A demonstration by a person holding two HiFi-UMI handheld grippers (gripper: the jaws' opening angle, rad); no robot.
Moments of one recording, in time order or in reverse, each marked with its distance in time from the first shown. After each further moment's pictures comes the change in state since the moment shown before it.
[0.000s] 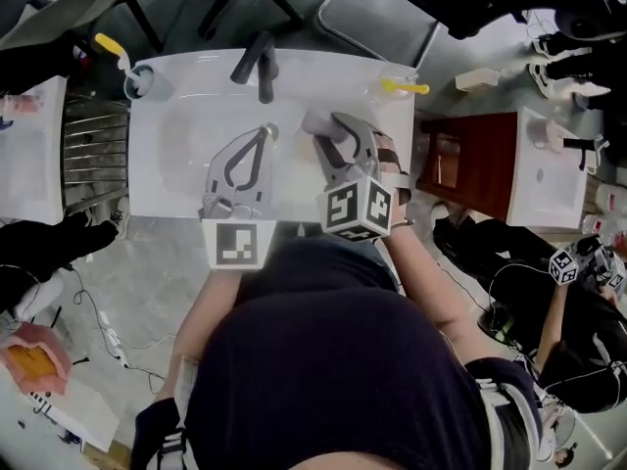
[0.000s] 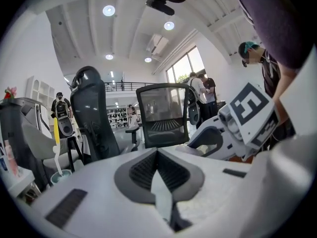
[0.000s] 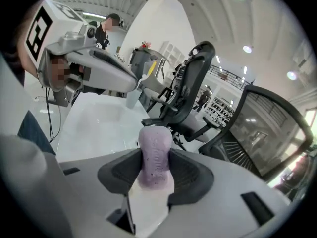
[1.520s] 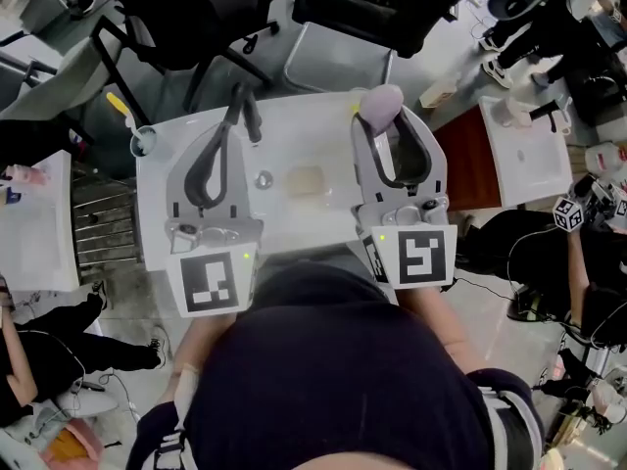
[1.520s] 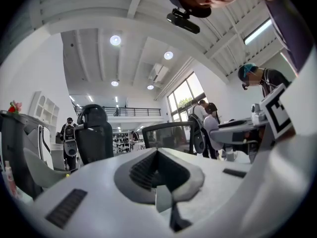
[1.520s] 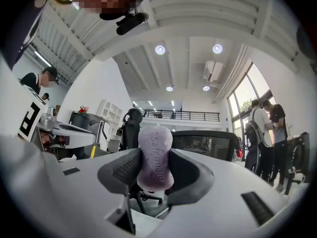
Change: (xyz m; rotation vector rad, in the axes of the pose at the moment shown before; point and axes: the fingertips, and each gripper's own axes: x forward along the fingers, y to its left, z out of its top) left arm -0.058 0.043 0.153 -0.023 -0.319 0.046; right arm -0.201 -0.113 0.105 0.515 -0.598 -0.605
